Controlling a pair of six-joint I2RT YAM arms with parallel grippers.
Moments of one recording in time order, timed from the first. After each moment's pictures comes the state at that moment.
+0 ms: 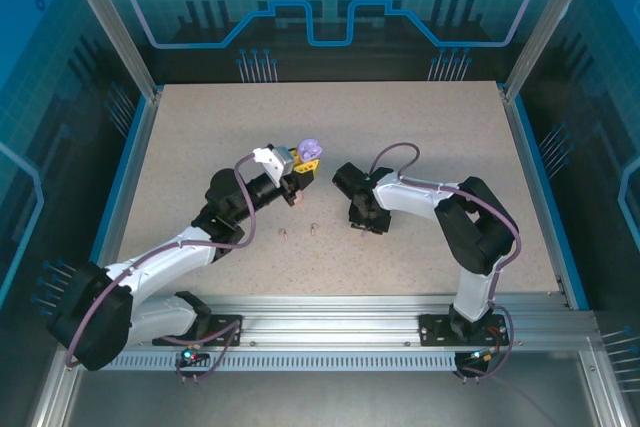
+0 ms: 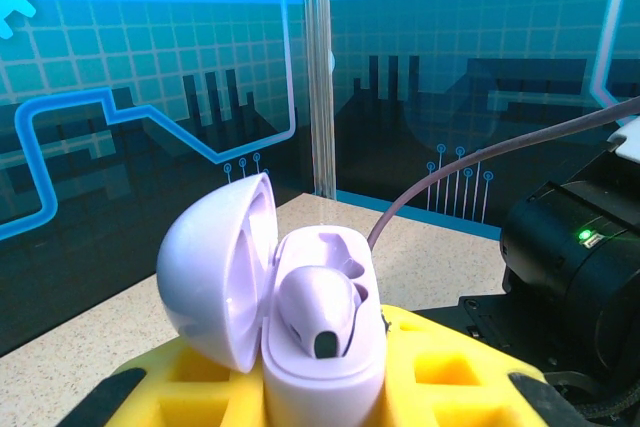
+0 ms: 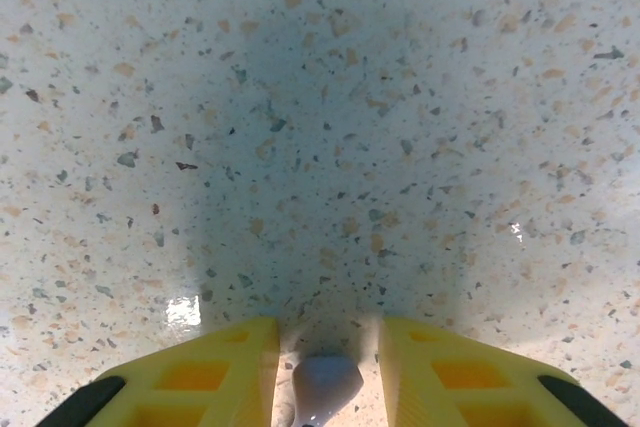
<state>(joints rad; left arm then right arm) -0.54 1.17 0.57 0.71 0.32 0.01 0.70 1.84 1.14 -0.80 0.14 1.01</state>
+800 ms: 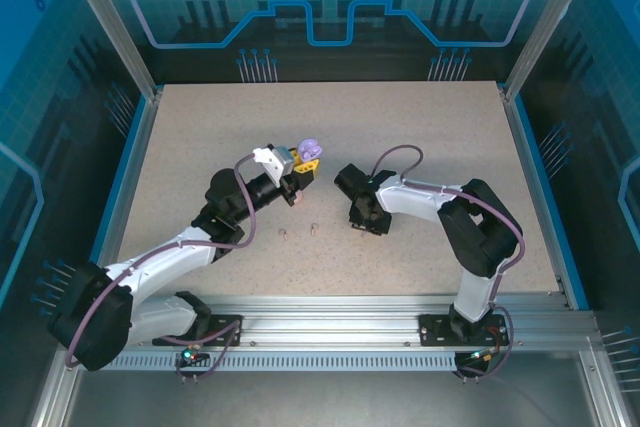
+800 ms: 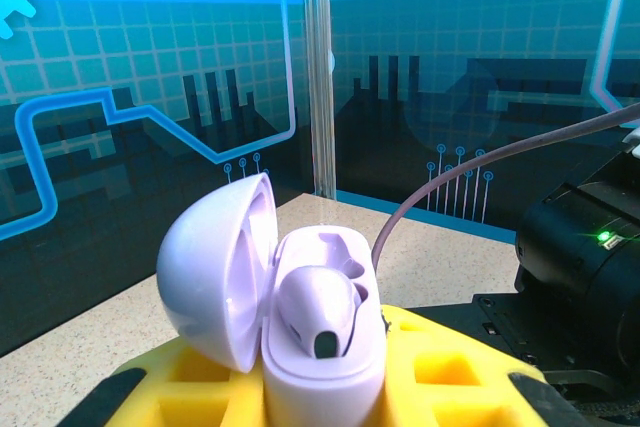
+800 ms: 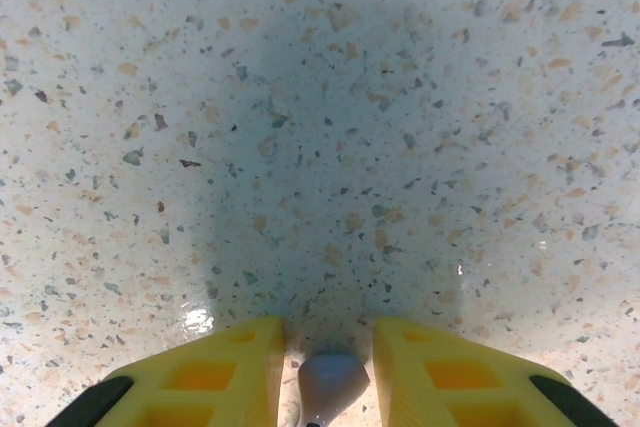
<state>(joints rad) -0.54 1.17 0.57 0.71 0.32 0.01 0.70 1.81 1.10 -0.75 0.13 1.03</state>
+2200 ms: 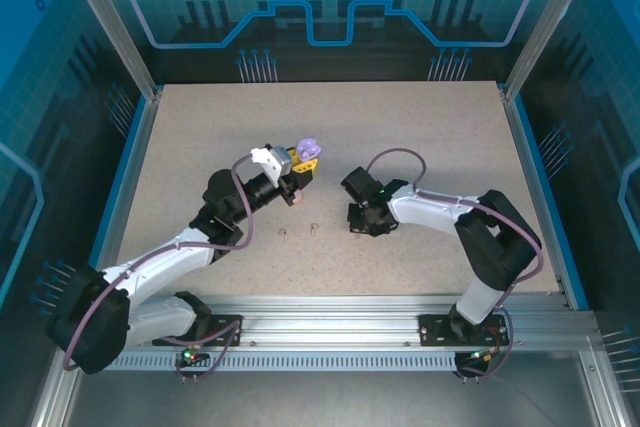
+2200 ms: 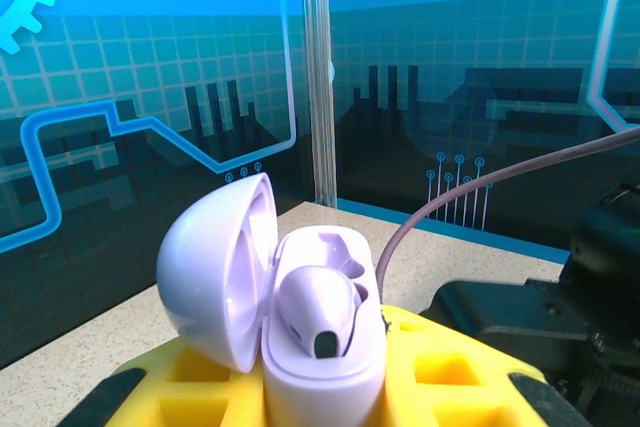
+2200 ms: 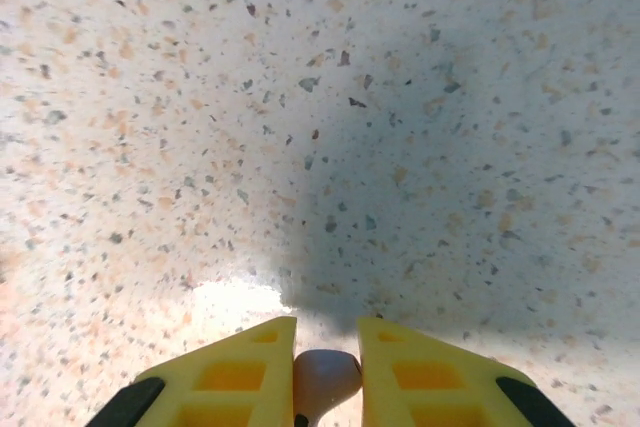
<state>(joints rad) -0.54 1.15 0.57 0.71 0.32 0.02 0.69 1.66 0.96 -0.56 0.02 0.78</state>
